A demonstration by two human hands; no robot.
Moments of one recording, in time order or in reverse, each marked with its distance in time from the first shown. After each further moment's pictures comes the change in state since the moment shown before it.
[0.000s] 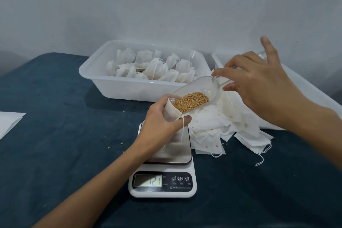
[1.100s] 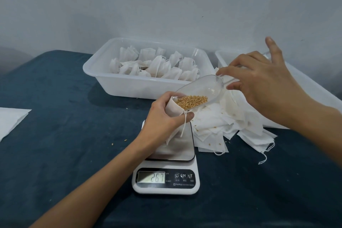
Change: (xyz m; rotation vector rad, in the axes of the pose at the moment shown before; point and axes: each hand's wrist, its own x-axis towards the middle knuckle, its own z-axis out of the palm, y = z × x) left_hand 0.002 0.002 -0.003 -0.111 -0.027 -0.022; right_hand 0.000 -0.001 0.002 0.044 -0.045 0.051
